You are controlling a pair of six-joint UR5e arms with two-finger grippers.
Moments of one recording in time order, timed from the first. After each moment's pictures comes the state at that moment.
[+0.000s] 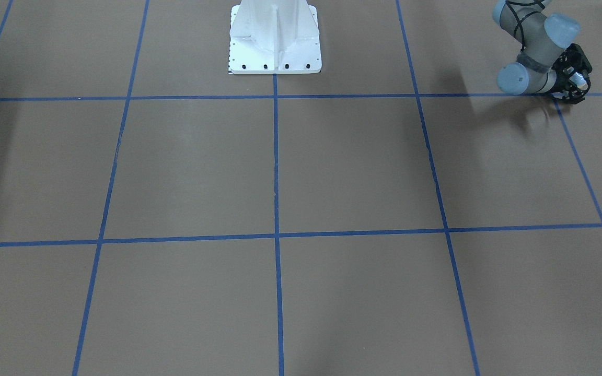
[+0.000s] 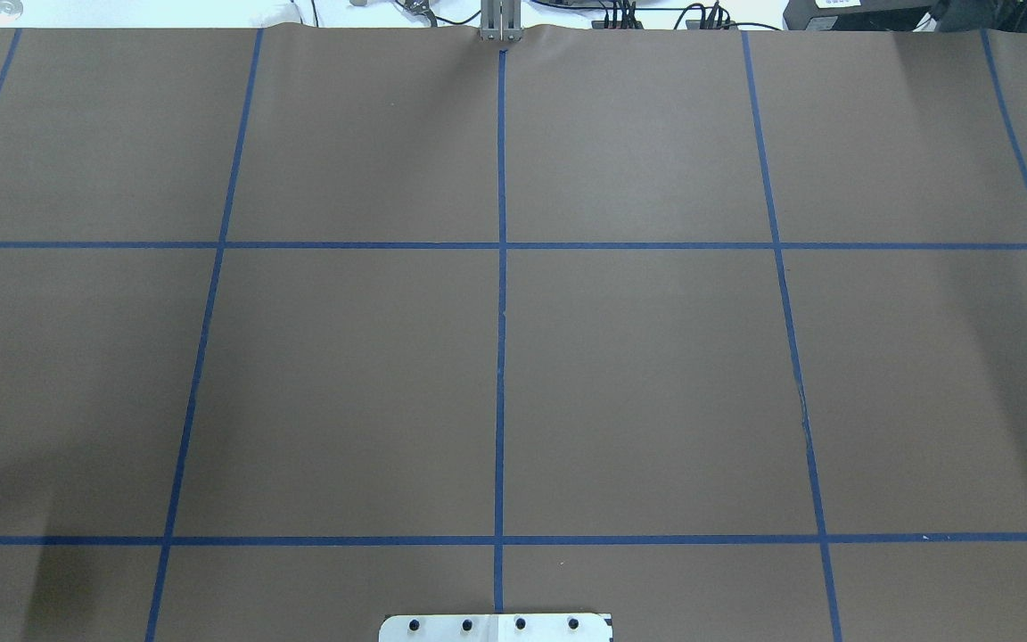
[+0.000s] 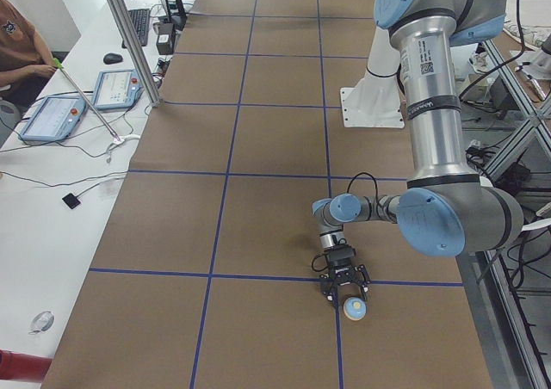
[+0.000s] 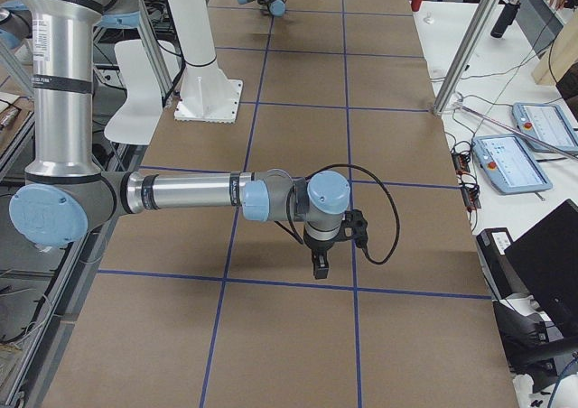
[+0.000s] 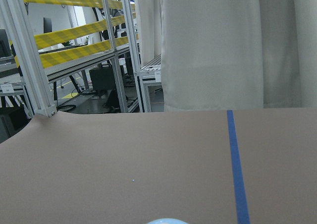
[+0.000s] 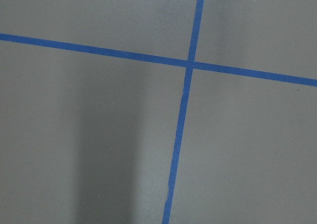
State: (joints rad) left arm -0.35 -1.29 -1.66 -1.27 -1.67 -2.78; right arm 1.53 -1.64 1.72 -1.62 2.35 -0.10
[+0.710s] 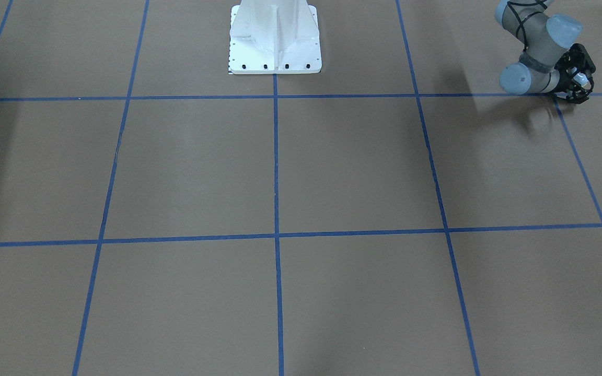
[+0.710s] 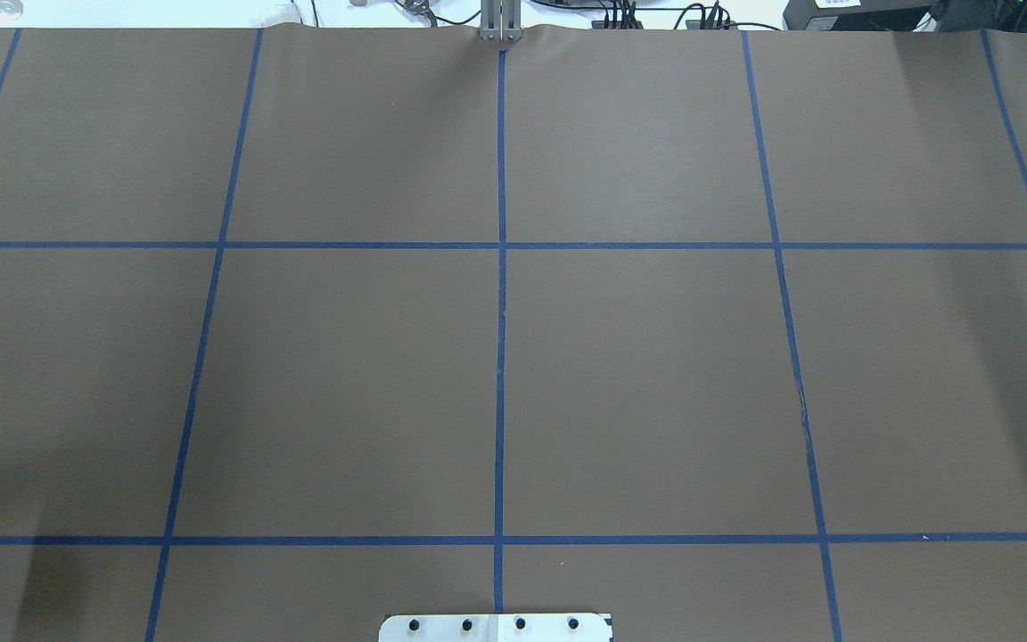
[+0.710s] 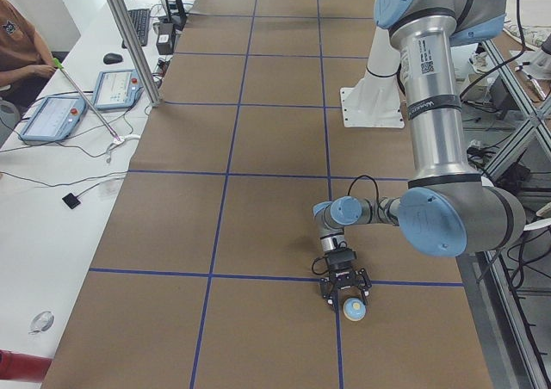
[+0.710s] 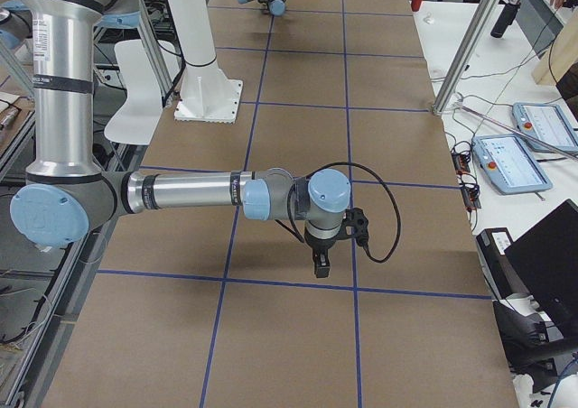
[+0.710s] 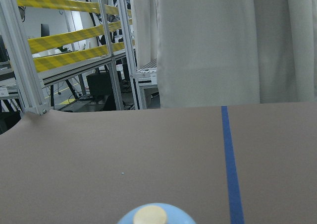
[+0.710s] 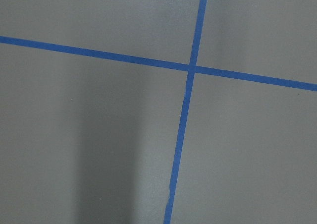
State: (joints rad) left arm -0.35 -1.27 -1.65 -1.27 -1.66 -2.78; right arm 1.53 -1.64 1.72 -1.62 2.35 -0.10
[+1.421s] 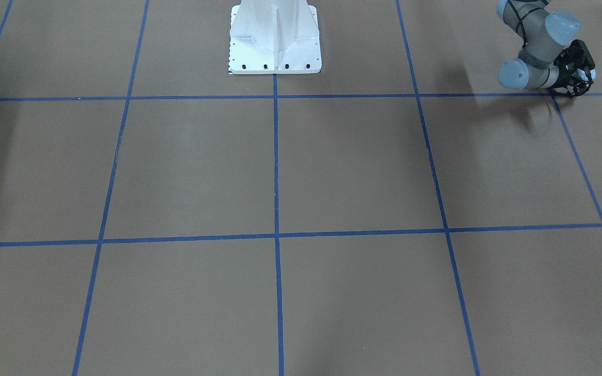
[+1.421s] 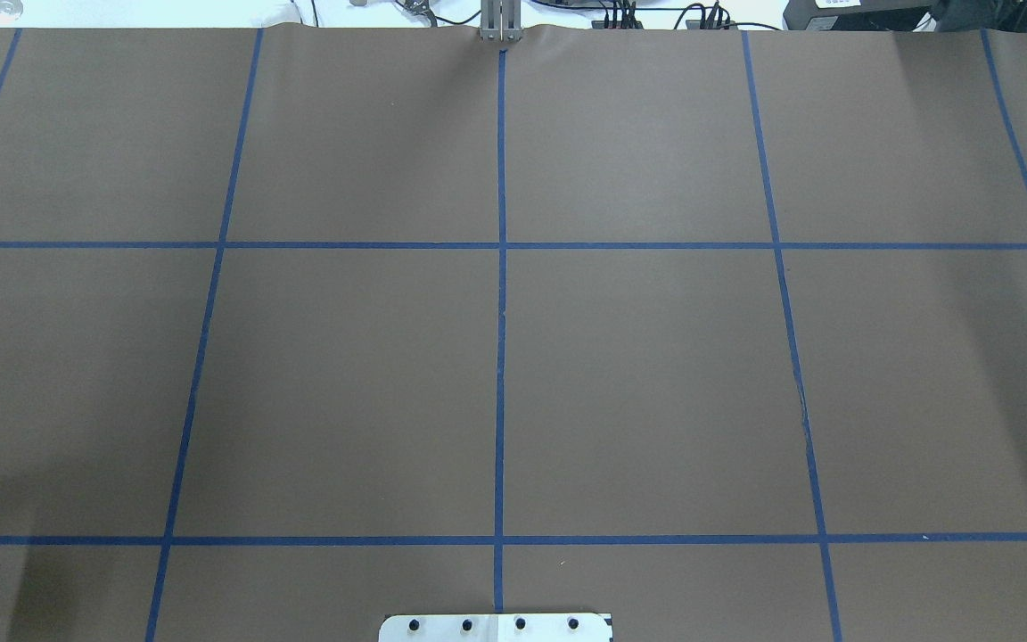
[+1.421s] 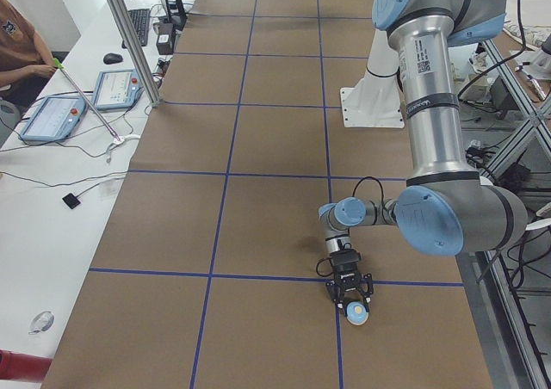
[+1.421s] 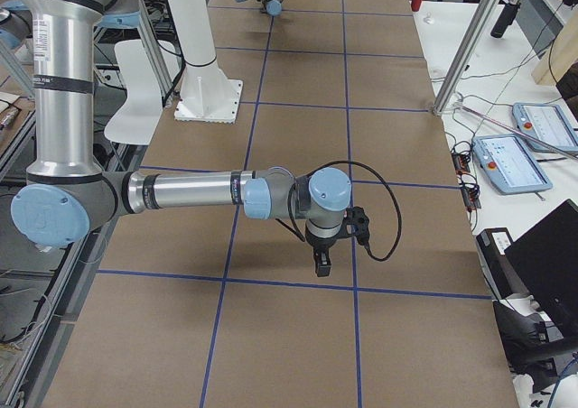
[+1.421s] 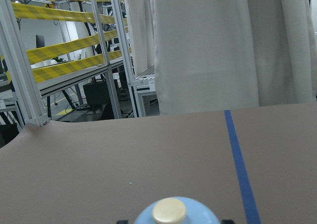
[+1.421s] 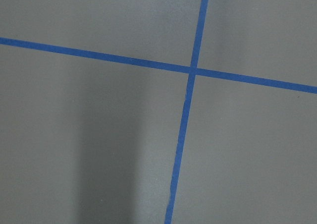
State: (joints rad) left arm -0.30 -1.22 -1.68 -1.27 -1.66 -2.76; right arm 1.53 -1.64 1.73 -1.62 2.35 -0.10
